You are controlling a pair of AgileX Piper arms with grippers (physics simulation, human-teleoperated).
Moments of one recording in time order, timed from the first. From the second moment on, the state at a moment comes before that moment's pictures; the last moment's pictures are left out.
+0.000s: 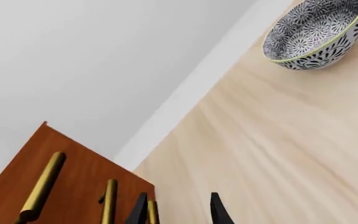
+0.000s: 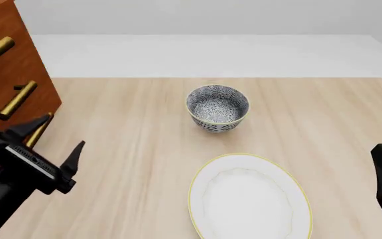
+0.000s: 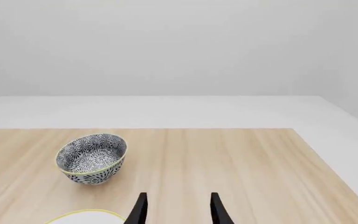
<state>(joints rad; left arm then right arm) -0.21 1.25 0.00 -1.09 0.80 0.00 0.01 -0.01 0.00 0.00</state>
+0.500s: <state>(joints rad) -0.14 1.48 -0.05 -1.21 0.92 0.00 0.01 -0.01 0.01 0.00</state>
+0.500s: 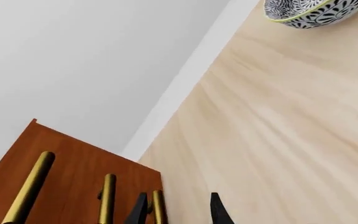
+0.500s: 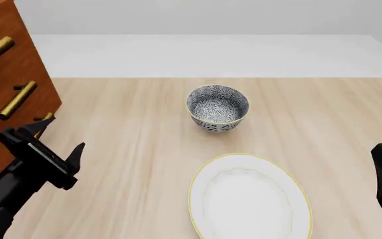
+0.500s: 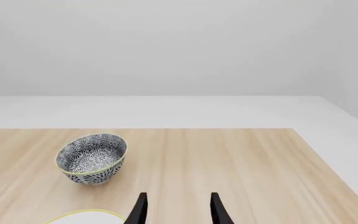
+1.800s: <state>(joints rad) 0.05 1.84 -0.23 -1.22 1.04 0.00 0.01 -0.01 0.00 0.00</state>
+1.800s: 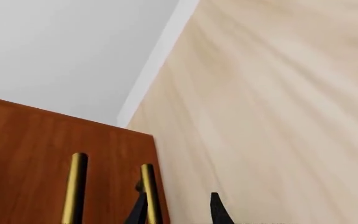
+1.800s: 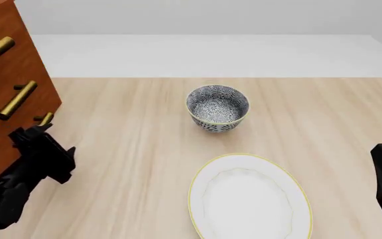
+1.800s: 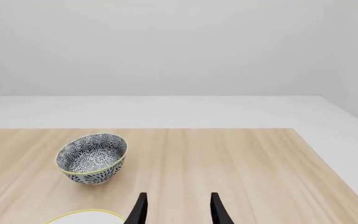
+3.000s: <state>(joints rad) 0.17 1.98 -0.35 -1.22 1.08 0.00 0.01 -0.01 0.00 0.00</state>
